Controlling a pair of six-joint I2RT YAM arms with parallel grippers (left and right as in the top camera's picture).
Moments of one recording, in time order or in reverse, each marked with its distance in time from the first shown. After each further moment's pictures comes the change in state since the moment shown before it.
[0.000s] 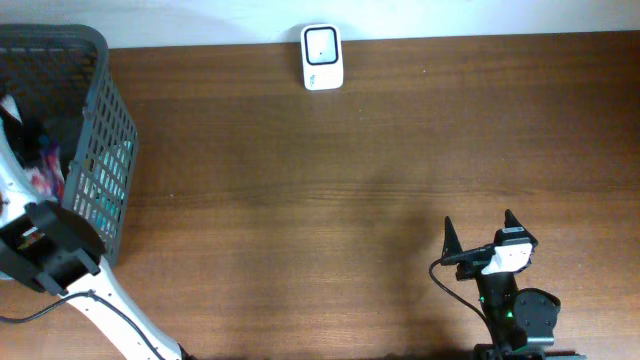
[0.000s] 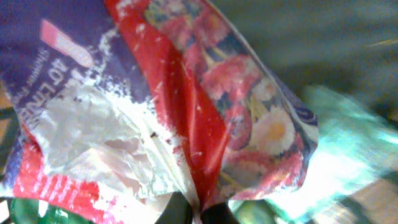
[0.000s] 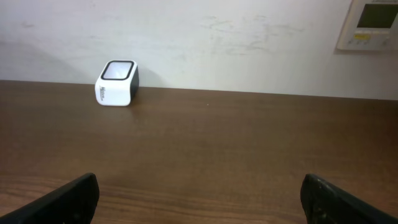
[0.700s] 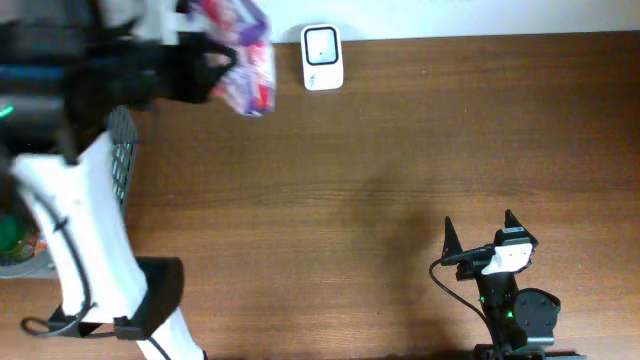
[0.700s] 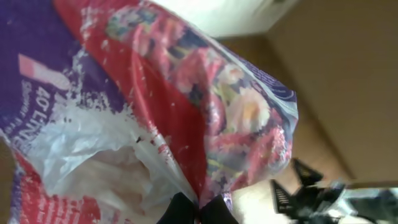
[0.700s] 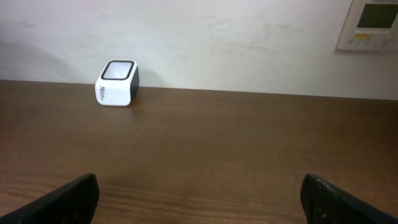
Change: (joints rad) left arm -0.702 -0.445 0.253 -0.097 0.641 -0.090; right arm 0.000 0.000 0.000 0.000 0.000 0.000
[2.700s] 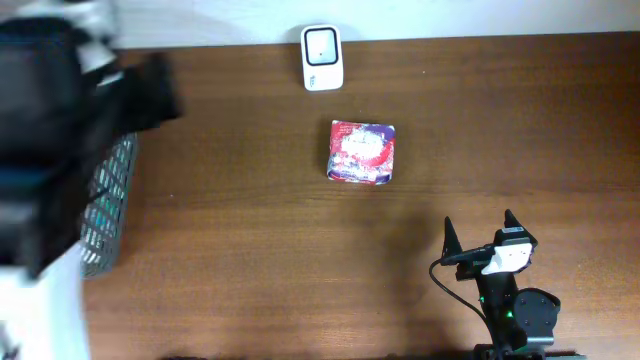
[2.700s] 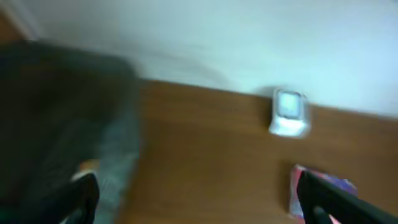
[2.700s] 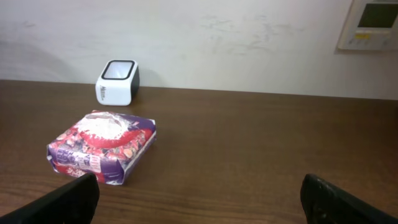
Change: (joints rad) left arm 0.034 -0.491 -0.661 0.354 -0.748 -0.125; right arm 0.000 0.000 0.000 0.000 0.000 0.000
